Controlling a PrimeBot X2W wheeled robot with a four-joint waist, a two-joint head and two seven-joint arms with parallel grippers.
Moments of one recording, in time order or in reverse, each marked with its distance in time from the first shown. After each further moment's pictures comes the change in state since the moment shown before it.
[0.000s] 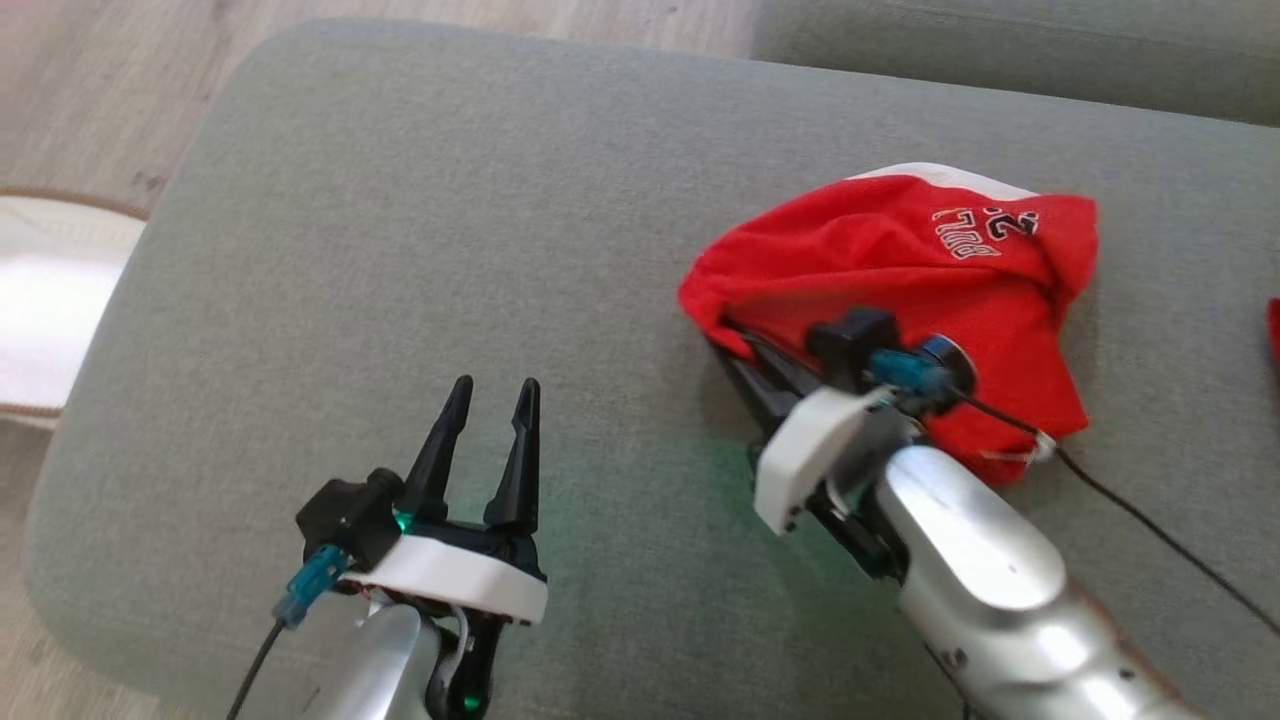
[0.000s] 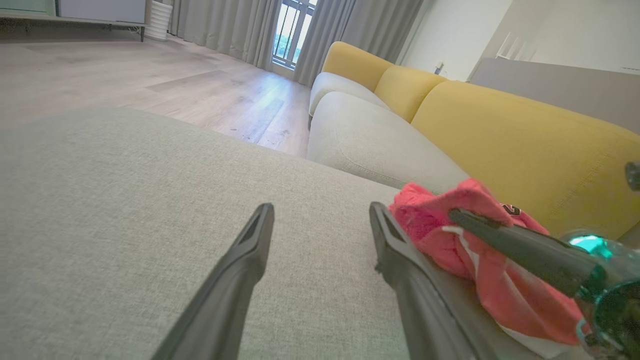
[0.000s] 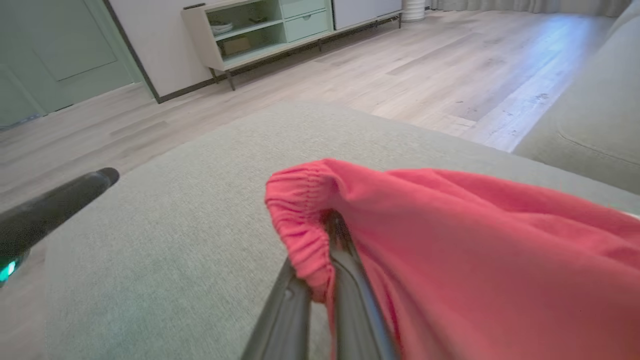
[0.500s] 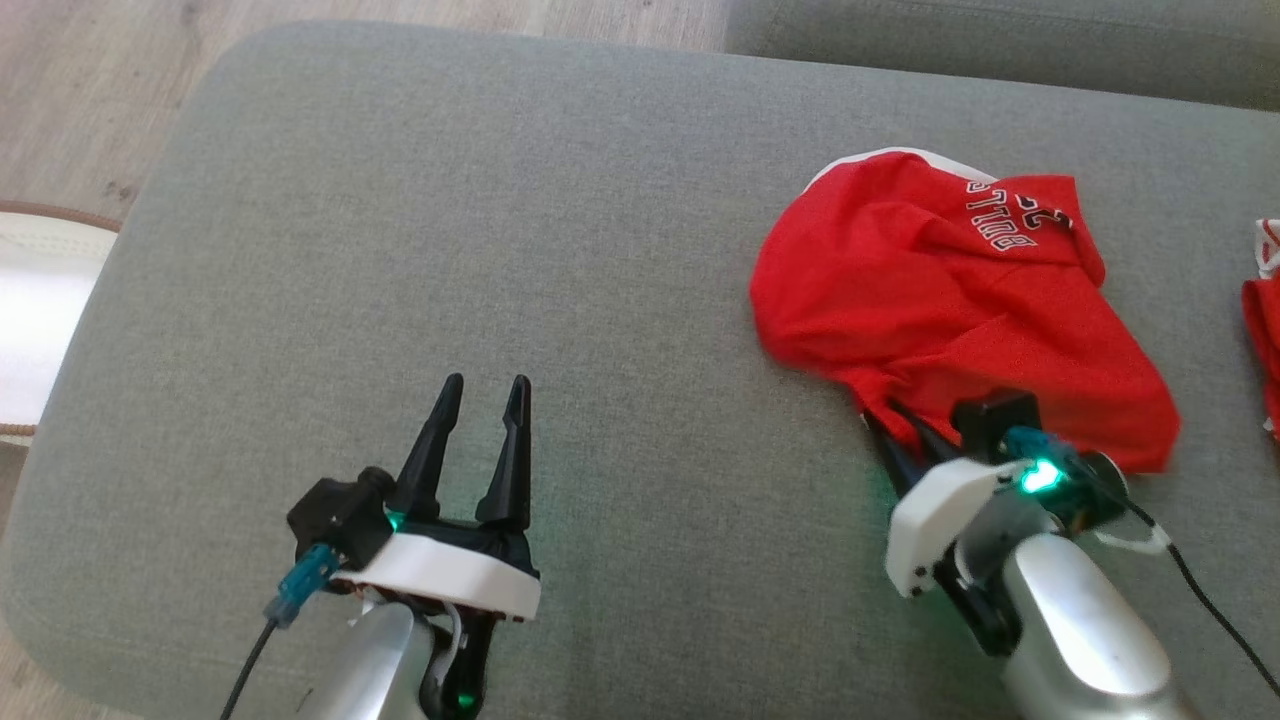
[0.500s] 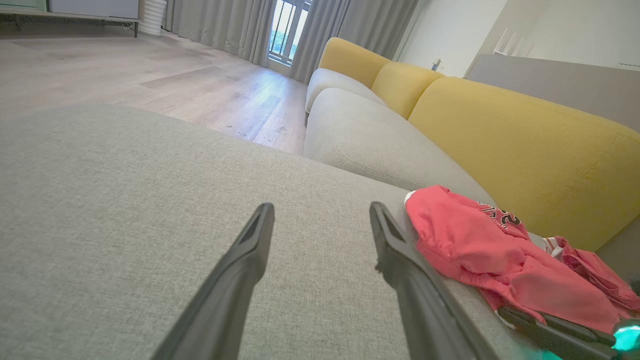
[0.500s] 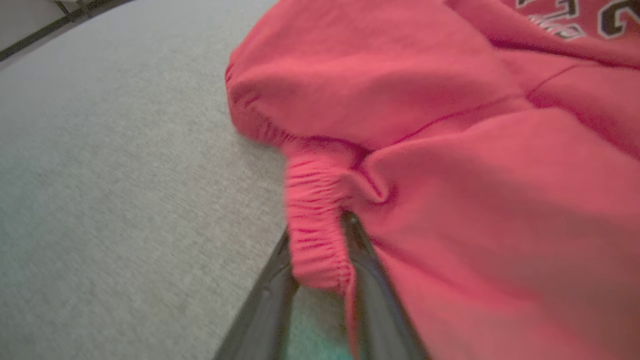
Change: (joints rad) left arm 0.000 0.001 0.014 0.000 0.000 0.000 0.000; right arm 0.221 -0.034 -0.324 -0.004 -0.172 0.000 0.092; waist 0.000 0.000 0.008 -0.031
